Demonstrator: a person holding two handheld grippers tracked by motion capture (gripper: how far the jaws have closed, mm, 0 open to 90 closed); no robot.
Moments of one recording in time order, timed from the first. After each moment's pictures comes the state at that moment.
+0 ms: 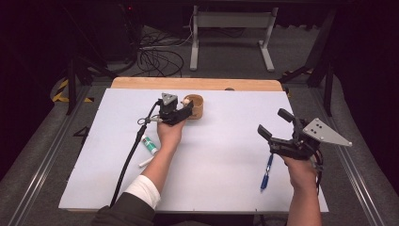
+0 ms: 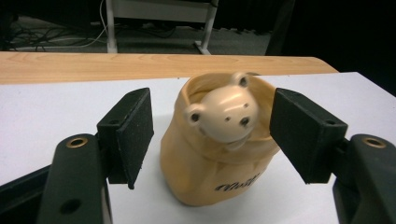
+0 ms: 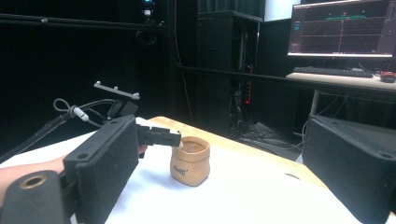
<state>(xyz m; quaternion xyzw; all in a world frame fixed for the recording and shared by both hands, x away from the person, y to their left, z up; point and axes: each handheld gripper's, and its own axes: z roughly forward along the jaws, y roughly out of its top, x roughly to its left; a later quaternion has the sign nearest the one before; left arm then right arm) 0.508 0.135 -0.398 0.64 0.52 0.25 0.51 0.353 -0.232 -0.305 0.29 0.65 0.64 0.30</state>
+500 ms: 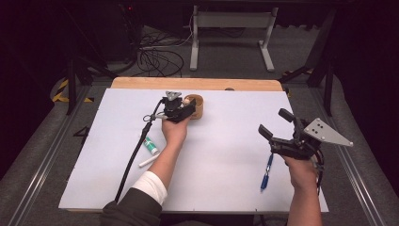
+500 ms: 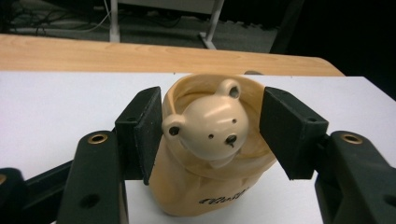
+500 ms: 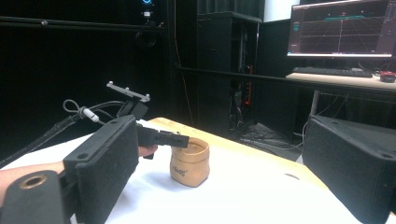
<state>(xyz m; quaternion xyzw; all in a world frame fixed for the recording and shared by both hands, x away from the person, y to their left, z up) 0.519 0.123 -0.400 0.64 0.55 0.23 0.49 0.353 -0.234 -0.306 0.29 0.64 0.64 0.30</state>
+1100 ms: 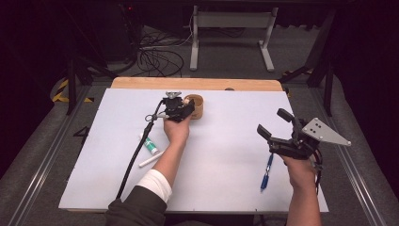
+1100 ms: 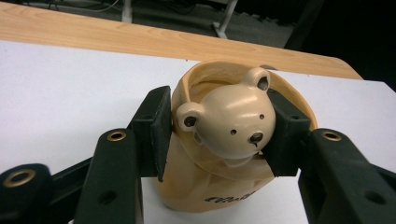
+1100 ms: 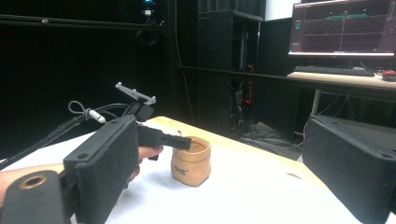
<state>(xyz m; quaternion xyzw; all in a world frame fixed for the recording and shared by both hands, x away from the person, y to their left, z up) 0.524 0.119 -0.401 0.62 0.59 0.21 0.47 0.355 -0.232 -0.307 0.29 0.65 0.64 0.30</state>
